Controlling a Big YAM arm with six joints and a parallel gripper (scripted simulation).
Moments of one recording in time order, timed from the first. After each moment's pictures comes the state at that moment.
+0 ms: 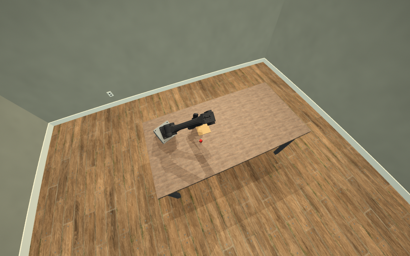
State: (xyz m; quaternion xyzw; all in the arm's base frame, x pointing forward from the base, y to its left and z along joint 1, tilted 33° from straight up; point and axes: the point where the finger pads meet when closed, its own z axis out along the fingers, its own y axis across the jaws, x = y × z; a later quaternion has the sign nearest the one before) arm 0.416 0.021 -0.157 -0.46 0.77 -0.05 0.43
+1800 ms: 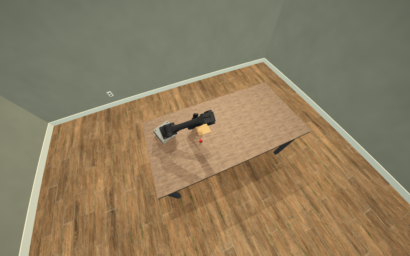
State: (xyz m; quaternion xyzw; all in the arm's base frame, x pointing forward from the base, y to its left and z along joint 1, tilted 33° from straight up) arm 0.416 0.021 -0.157 -0.46 0.77 -0.05 0.43
